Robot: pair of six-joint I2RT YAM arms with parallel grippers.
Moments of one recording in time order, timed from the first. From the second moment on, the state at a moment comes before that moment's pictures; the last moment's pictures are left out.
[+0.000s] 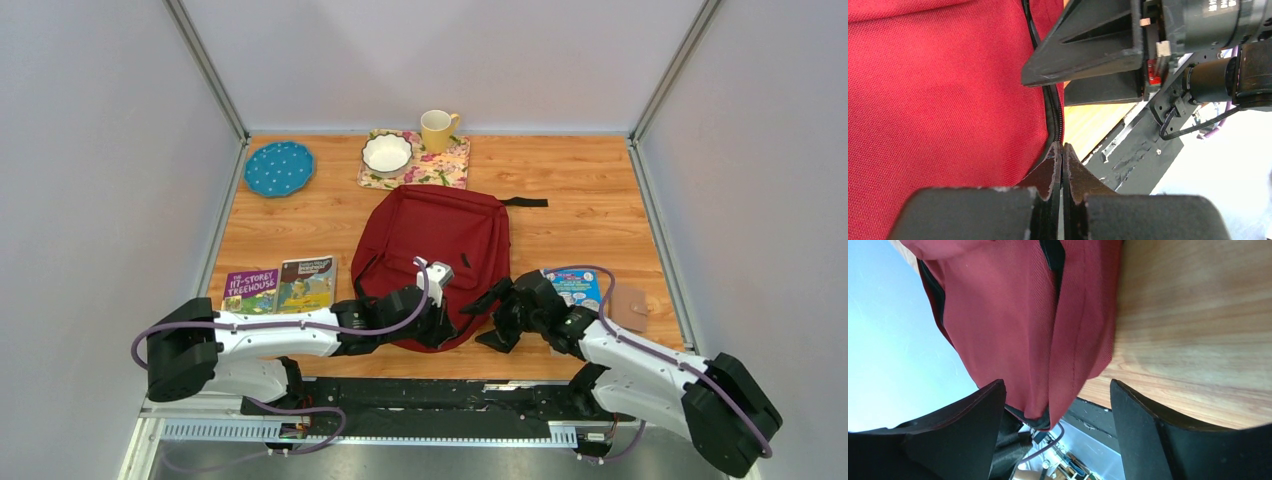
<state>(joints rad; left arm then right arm) -1.23 1.26 0.65 0.01 -0.11 -0.70 0.72 0.95 0.31 -0.15 -0.23 1.58</state>
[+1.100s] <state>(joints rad) -1.23 0.76 0.42 -0.36 -0.54 -0.72 0.65 1.12 0.35 -0.08 -0.17 1.31</state>
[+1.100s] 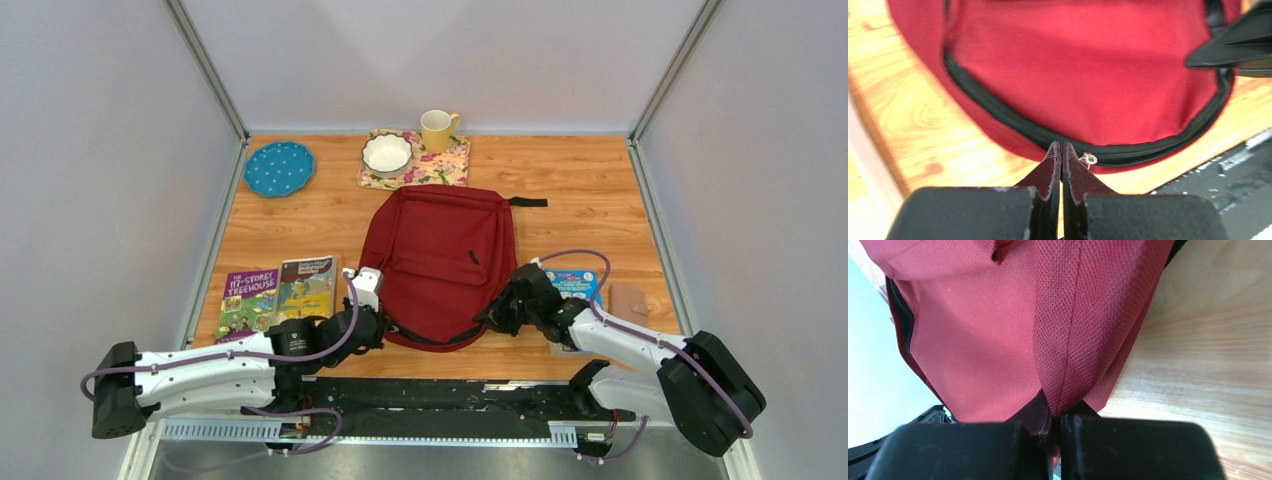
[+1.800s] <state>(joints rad) -1.38 1.08 0.55 -0.22 -0.26 -0.63 0.56 1.31 0.67 -0.35 -0.20 0.69</state>
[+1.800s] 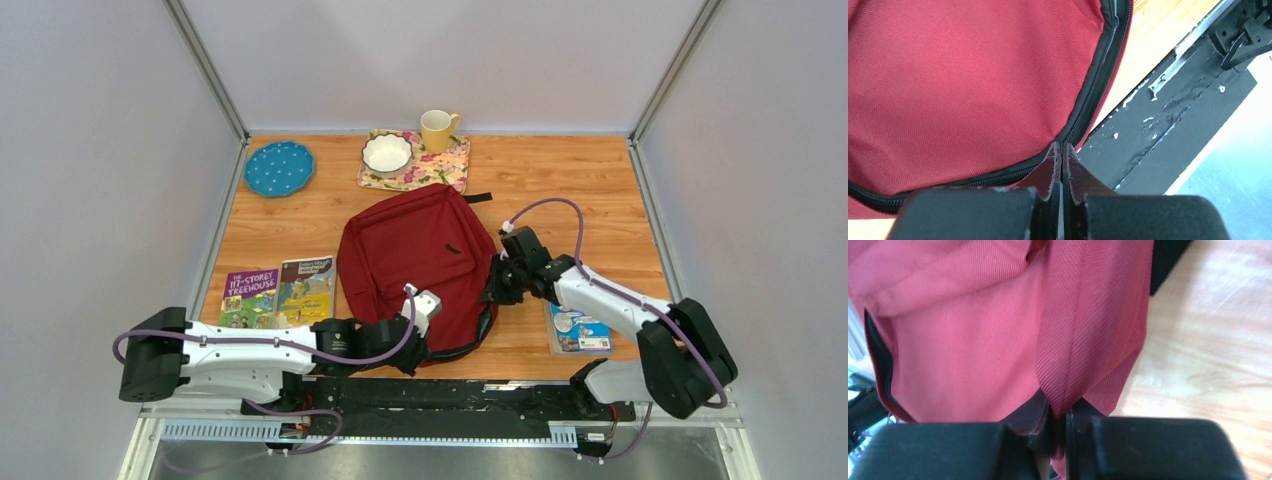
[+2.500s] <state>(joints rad) -1.38 1.16 0.61 -0.12 -0.33 -0.62 0.52 0.67 0.36 -0.49 -0.30 1.03</state>
